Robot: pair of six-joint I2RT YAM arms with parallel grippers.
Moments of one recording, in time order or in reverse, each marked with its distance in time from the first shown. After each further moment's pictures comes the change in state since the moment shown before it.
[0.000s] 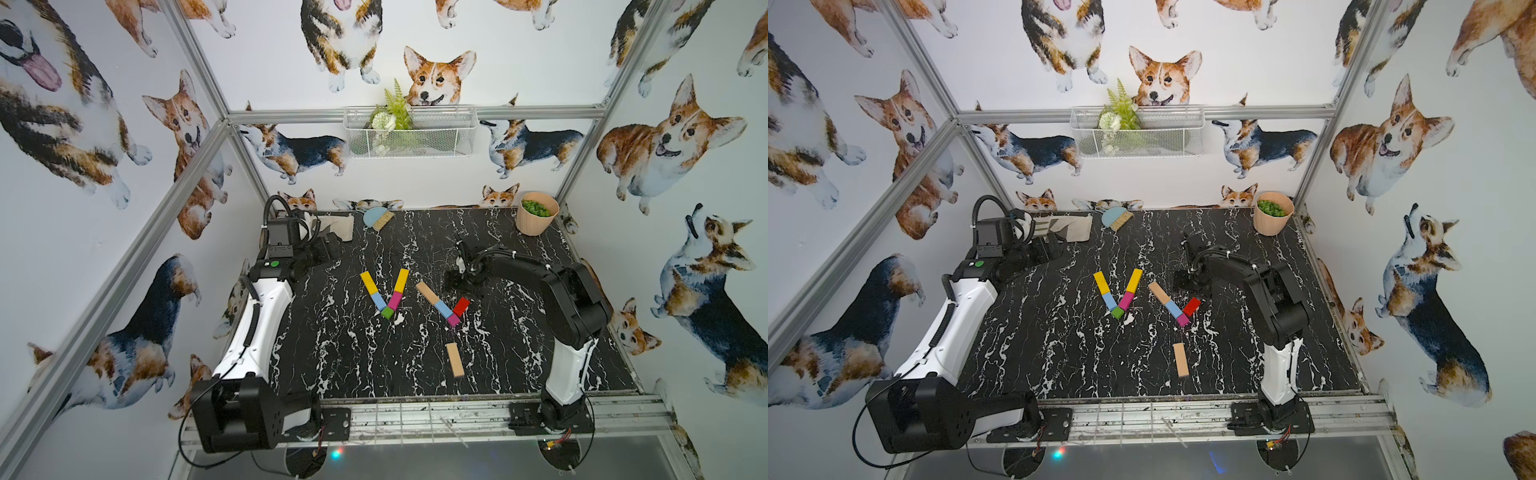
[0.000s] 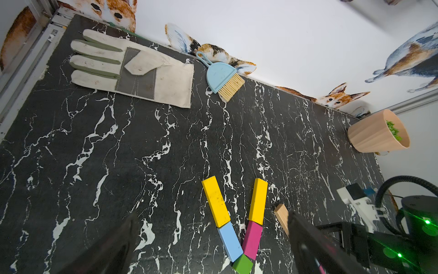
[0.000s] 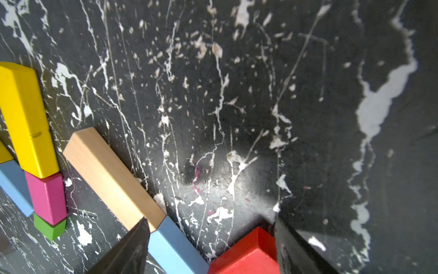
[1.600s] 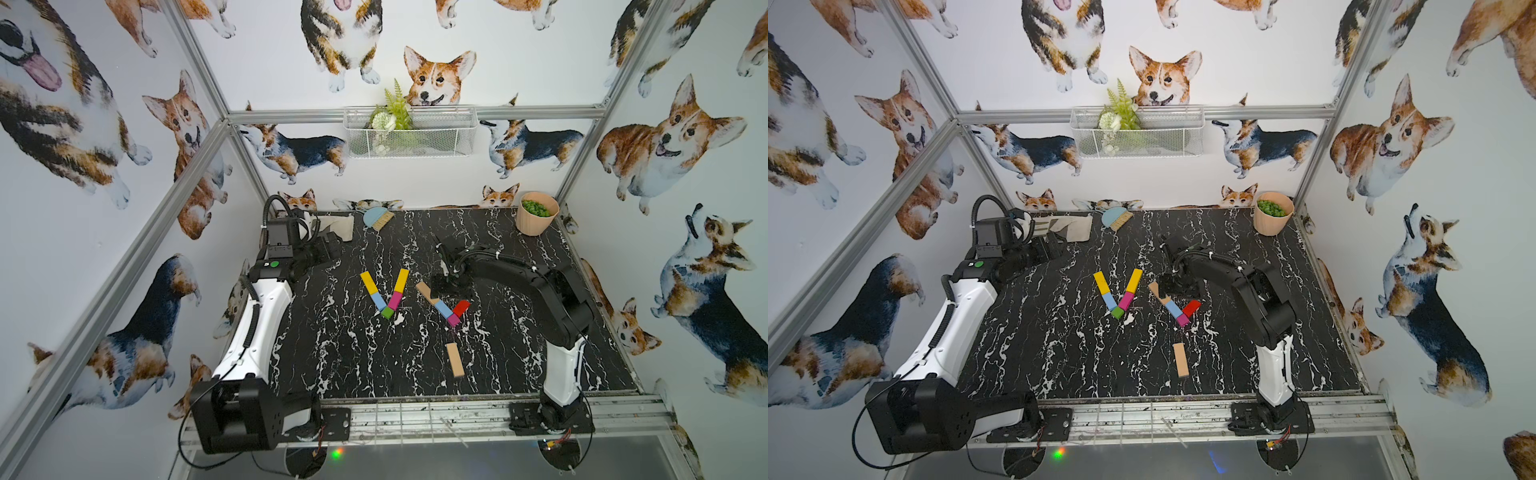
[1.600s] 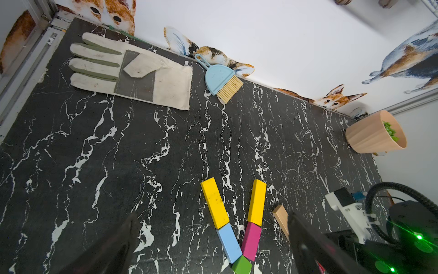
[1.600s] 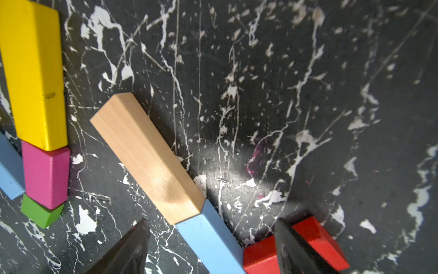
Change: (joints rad) left arm 0.000 -0.003 0.000 0.006 0.004 0.000; right arm 0.130 0.055 0.130 -0.118 0.086 -0.002
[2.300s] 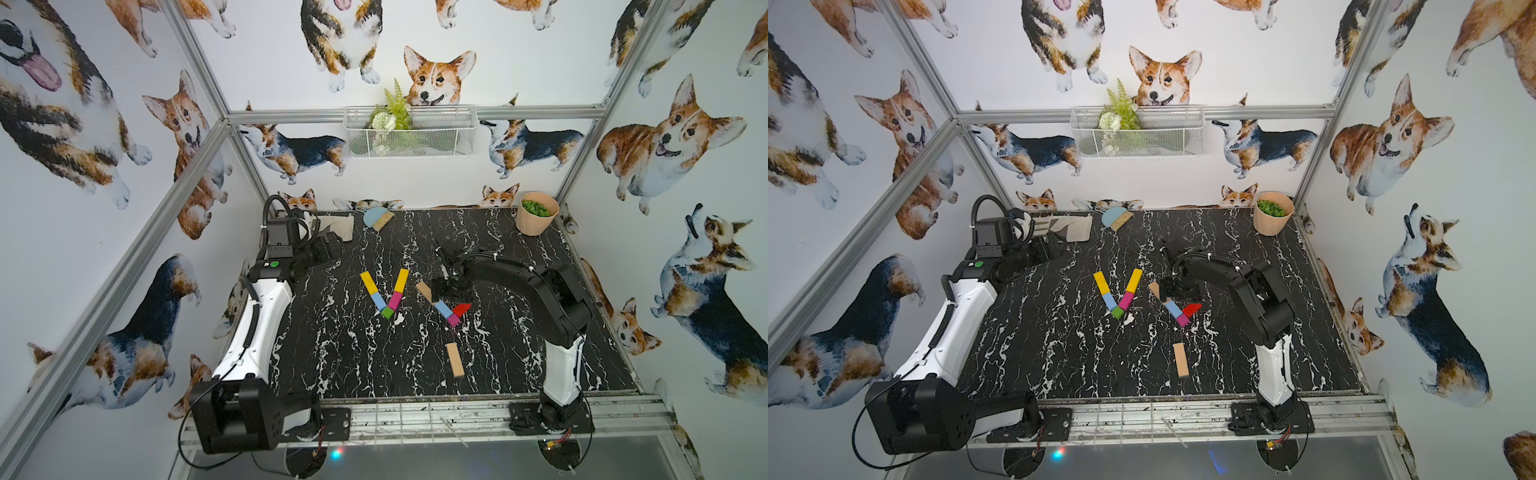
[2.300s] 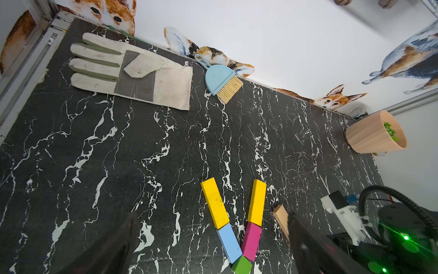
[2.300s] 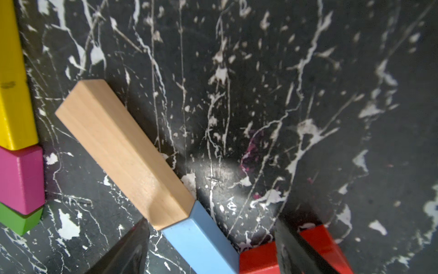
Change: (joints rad) left arm 0.000 -0.001 0.000 0.000 0.000 0.000; right arm 0.006 0.011 -0.028 0.003 0.004 0.006
